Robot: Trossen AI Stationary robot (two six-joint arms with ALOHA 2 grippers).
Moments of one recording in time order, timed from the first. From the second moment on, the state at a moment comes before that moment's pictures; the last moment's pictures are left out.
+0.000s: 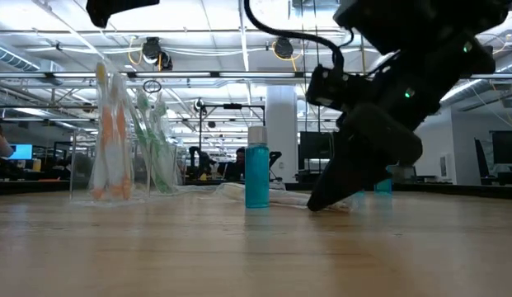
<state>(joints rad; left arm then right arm) -0.52 0.88 0.57 0.24 -0.79 -0.14 0.36 1.84 0.87 0.03 0.42 0.46</state>
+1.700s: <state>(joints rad) -0.50 0.94 0.57 0.26 -0.78 -0.17 0.32 1.75 0.86 -0.20 0.46 0.40</state>
